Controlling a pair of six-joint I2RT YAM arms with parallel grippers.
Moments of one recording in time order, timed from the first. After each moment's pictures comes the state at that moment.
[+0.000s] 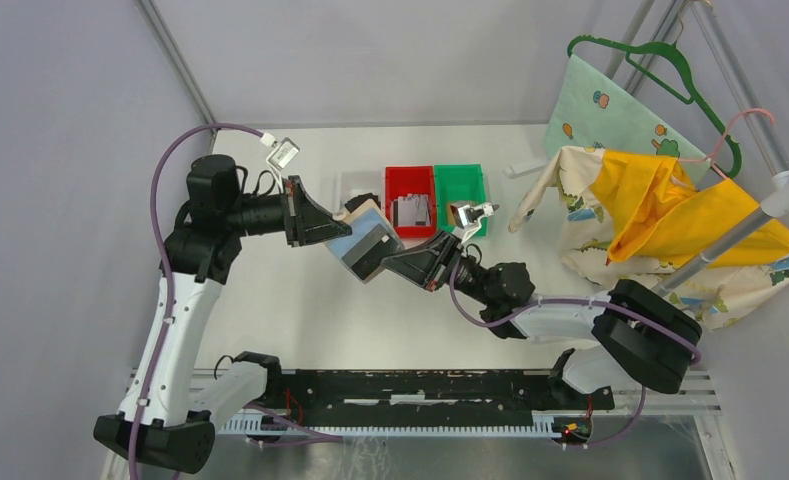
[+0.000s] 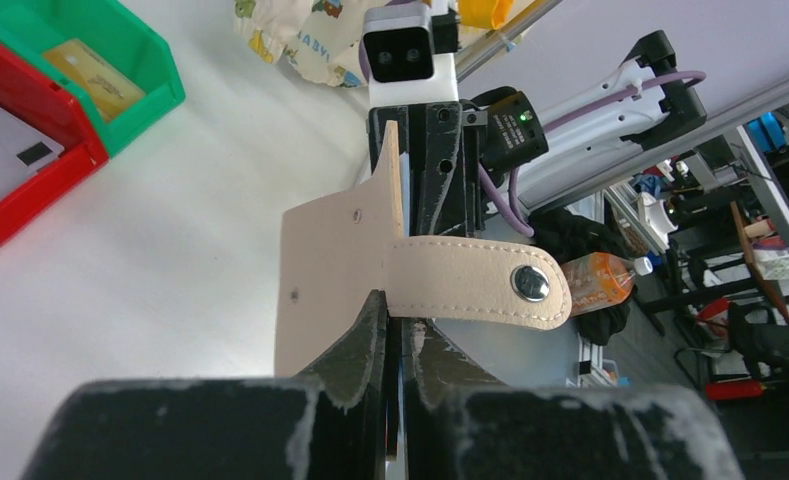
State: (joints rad) left arm -0.16 1.00 1.22 -0.61 1.10 -0.35; right arm 0.93 1.41 0.46 1.48 -0.28 1.16
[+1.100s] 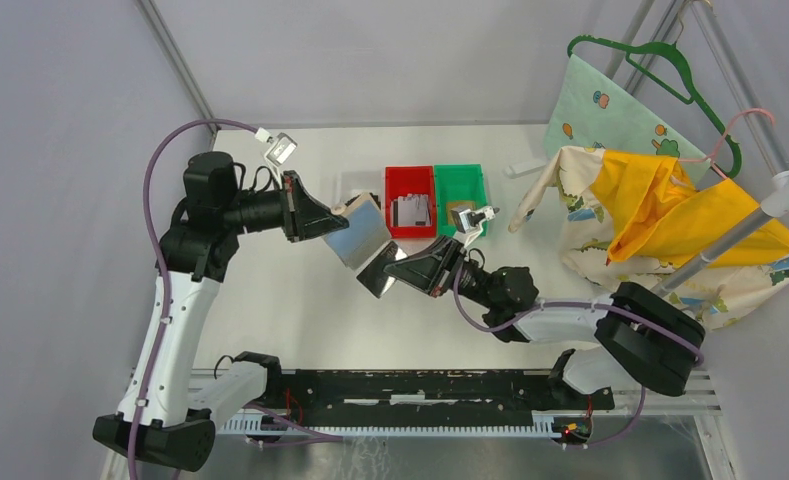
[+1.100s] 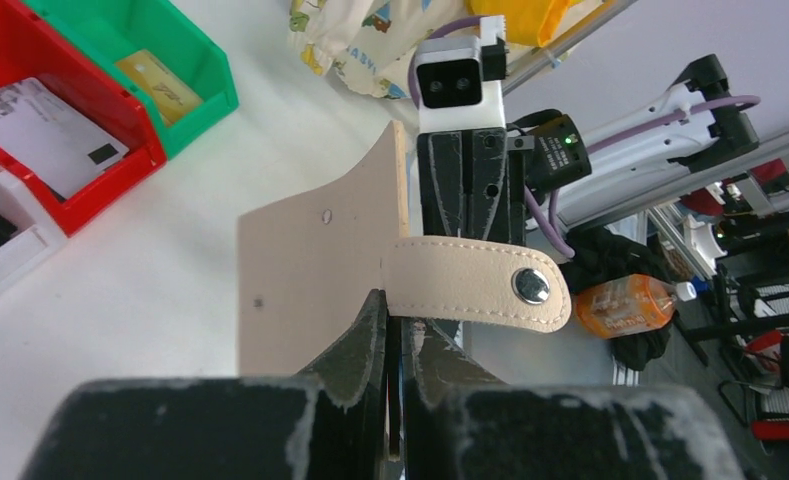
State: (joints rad) left arm -0.16 0.99 1.26 -0.65 1.02 -0.31; right arm 0.95 1.40 0.44 1.51 -0.29 1.20
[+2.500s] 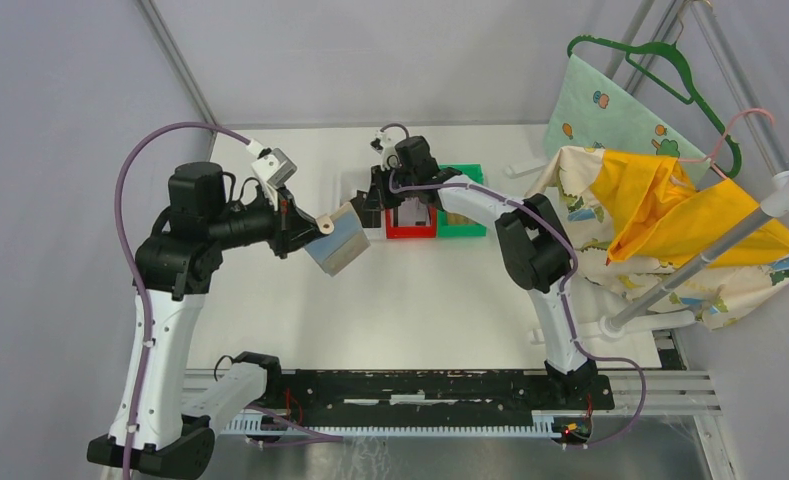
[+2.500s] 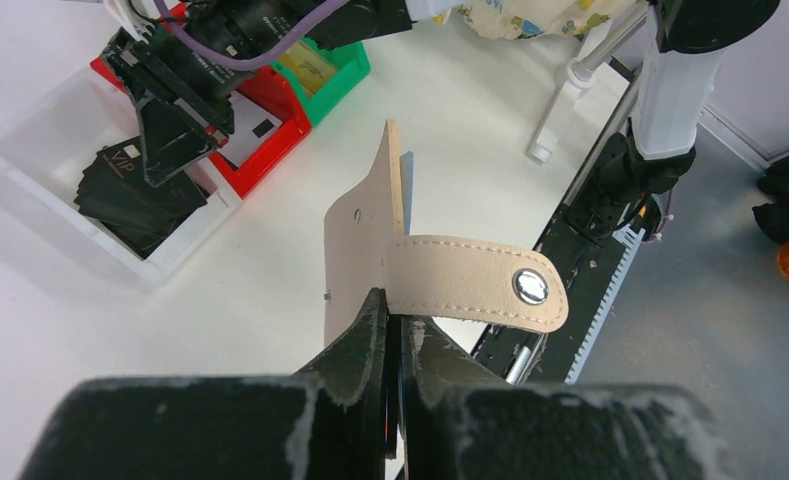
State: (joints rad) left arm -0.16 0.96 1.39 -0.96 0.81 0.13; right arm 0.62 2.23 1.73 -0.13 -0.49 0.34
